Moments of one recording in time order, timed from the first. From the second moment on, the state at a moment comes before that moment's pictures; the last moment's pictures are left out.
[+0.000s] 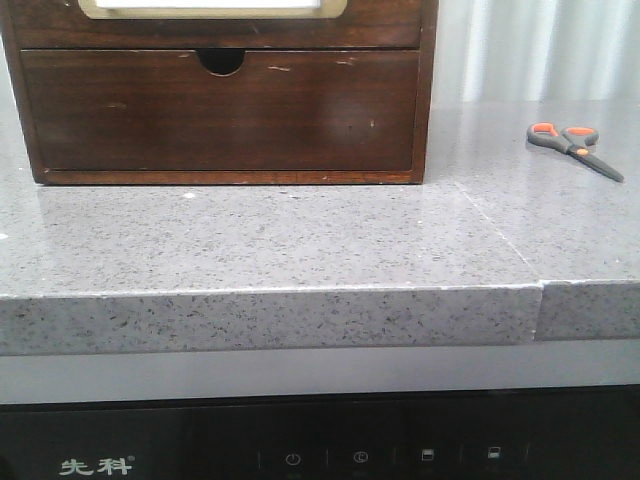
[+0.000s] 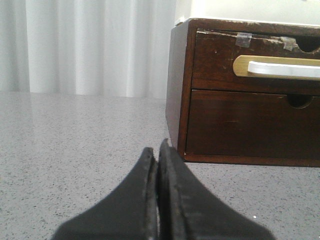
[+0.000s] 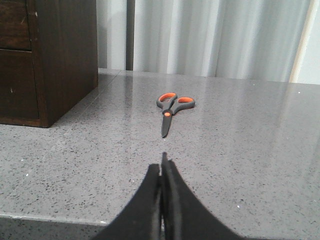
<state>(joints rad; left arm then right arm) -0.05 0.00 0.00 0.02 -0.02 -0.07 0.03 -0.01 0.03 0.04 0.02 -0.05</state>
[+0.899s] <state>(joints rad) -0.05 0.17 -0.66 0.02 0.49 -0.07 0.03 0.18 -0.59 0.04 0.44 -0.05</state>
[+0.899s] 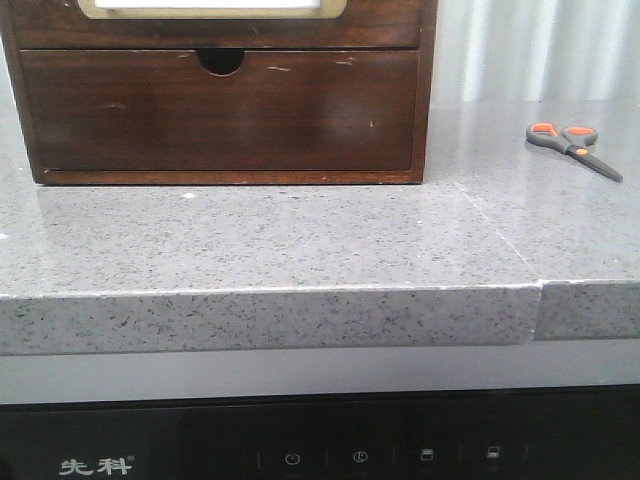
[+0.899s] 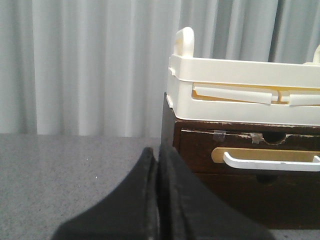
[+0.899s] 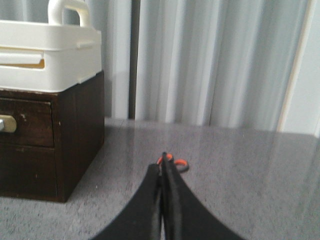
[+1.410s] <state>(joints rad) -0.05 0.44 -0.76 0.02 0.73 -0.07 0.03 0.54 -0.71 0.01 0.66 -0.05</state>
